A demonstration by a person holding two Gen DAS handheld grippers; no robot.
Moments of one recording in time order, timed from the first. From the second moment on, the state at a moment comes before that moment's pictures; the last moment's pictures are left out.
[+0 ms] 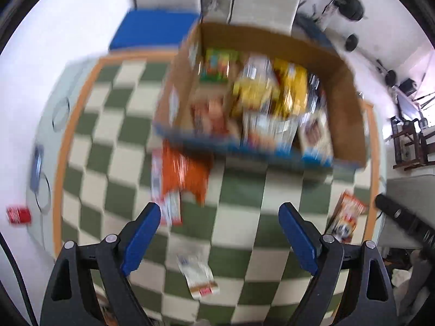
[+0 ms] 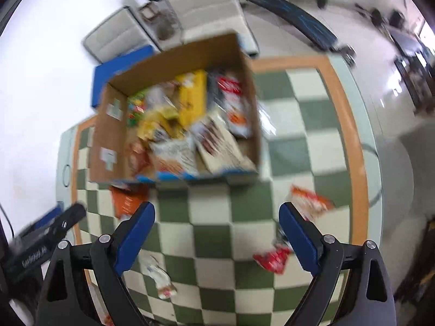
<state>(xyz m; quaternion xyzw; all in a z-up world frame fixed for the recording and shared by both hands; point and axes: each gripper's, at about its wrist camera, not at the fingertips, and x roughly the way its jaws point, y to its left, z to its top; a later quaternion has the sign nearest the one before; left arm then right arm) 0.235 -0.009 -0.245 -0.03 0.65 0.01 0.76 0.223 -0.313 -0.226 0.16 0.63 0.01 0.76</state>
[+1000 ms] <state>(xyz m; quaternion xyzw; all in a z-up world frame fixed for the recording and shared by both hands) 0.144 0.013 -0.373 -0.11 0.73 0.10 0.67 0.203 -0.376 -0.400 0.12 0.72 -0.08 0.68</state>
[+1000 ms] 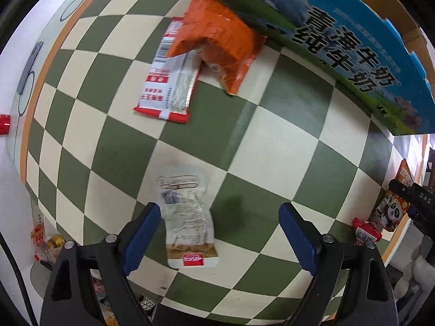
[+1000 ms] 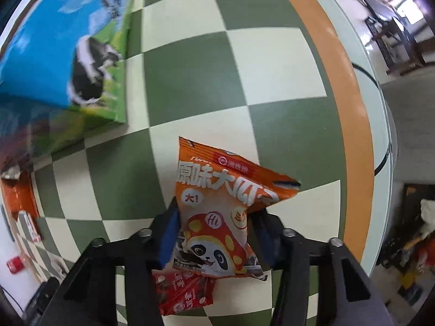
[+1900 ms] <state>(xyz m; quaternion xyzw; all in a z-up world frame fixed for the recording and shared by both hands) 0.104 0.075 -0.433 -0.16 0.76 0.10 0.62 0.172 -0.227 -0.362 0.09 0.71 0.11 0.69</state>
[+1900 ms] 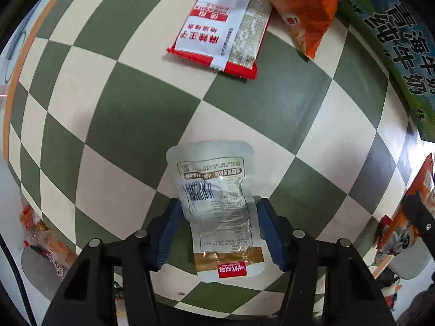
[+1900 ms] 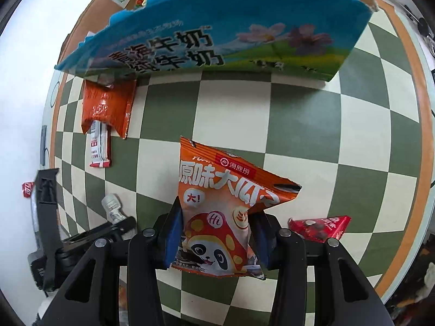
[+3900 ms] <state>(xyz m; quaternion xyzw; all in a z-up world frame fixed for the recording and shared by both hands) 0.461 -0.019 -0.298 0.07 0.71 -0.05 0.70 0.367 -0.301 -0.268 0.12 0.66 0.02 0.74</state>
